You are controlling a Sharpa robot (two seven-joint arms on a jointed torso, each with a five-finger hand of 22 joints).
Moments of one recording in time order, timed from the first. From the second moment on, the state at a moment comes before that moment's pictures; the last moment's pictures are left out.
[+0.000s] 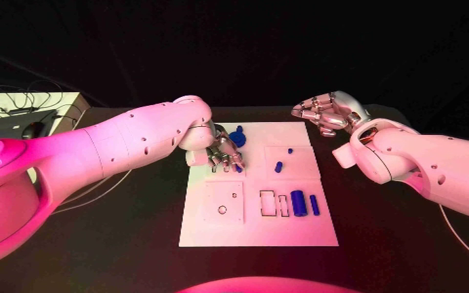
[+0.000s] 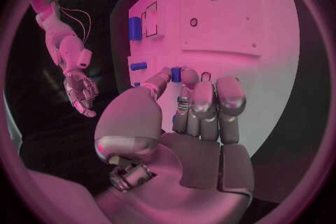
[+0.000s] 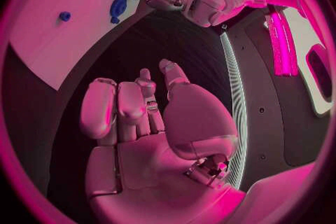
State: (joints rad) left arm 1.28 -0.45 -0.07 1.13 -0.70 0.32 -0.70; left_hand 1.05 -0.02 0.40 -0.07 0.05 1.04 0.04 0.25 0.77 1.22 -0.04 0.81 0.87 1.43 -0.08 1.18 1.12 0.13 1.33 -0.08 1.20 1.19; right arm 1.21 -0.89 -0.09 1.50 -0.63 -0.48 0.19; right_hand 1.14 0.02 -0.07 -0.08 0.55 1.04 0.10 0.14 0.42 1.16 0.01 1.00 1.17 1.45 -0.06 1.14 1.05 0.08 1.47 -0.07 1.13 1.31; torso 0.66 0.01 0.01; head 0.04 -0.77
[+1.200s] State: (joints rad) left arm 1.28 -0.55 -0.06 1.24 -0.59 0.22 -0.69; left_hand 0.96 -0.02 0.52 -0.10 0.45 1.06 0.06 0.25 0.85 1.24 -0.03 0.78 0.86 1.43 -0.09 1.19 1.10 0.11 1.35 -0.08 1.20 1.21; right arm 1.21 -0.89 -0.09 1.49 -0.63 -0.46 0.19; right_hand 1.14 0.02 -0.07 -0.08 0.55 1.04 0.10 0.13 0.41 1.16 0.01 1.00 1.17 1.45 -0.06 1.14 1.05 0.08 1.47 -0.07 1.13 1.31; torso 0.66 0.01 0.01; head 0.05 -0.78
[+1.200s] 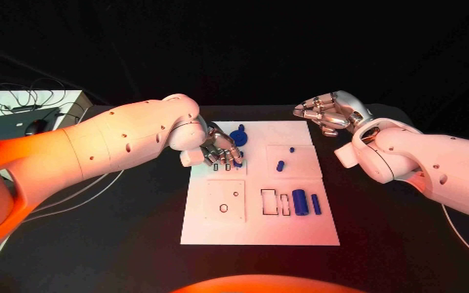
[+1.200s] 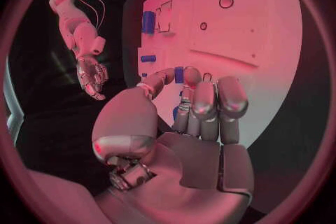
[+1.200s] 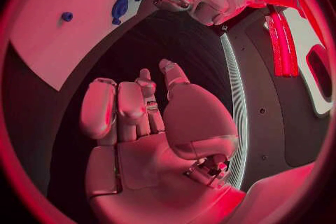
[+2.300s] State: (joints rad) left arm 1.26 -0.61 -0.07 1.36 -0.87 0.09 -0.69; left_hand 0.95 -0.03 0.53 -0.11 0.45 1.07 0.06 0.24 0.88 1.26 -0.02 0.77 0.89 1.43 -0.09 1.20 1.08 0.11 1.35 -0.09 1.19 1.21; right arm 1.21 -0.89 -0.09 1.45 -0.62 -0.49 0.25; right_hand 1.14 0.02 -0.06 -0.09 0.55 1.03 0.11 0.11 0.40 1.09 0.02 0.79 0.97 1.41 -0.06 0.85 0.85 0.11 1.41 -0.07 0.59 1.28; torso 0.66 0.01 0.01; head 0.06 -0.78
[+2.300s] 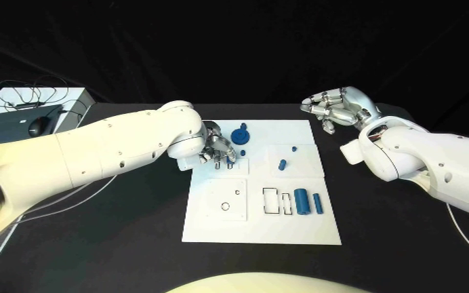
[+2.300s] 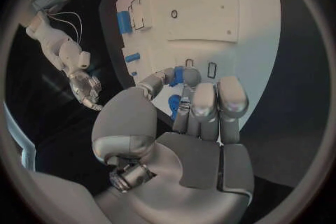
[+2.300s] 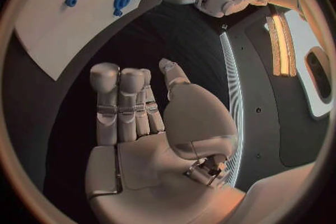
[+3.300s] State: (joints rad) left arm 1.26 -0.60 -0.07 1.36 -0.90 0.14 -0.69; left_hand 0.95 -0.04 0.54 -0.11 0.47 1.08 0.06 0.23 0.88 1.27 -0.02 0.77 0.89 1.43 -0.10 1.20 1.07 0.09 1.36 -0.09 1.19 1.22; right arm 1.22 -0.87 -0.09 1.43 -0.44 -0.52 0.43; right_hand 1.20 0.03 -0.06 -0.10 0.50 0.95 0.18 0.12 0.11 1.11 0.11 0.28 0.07 1.32 0.06 0.10 0.32 0.08 1.20 0.04 0.08 0.32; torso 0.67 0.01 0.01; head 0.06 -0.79
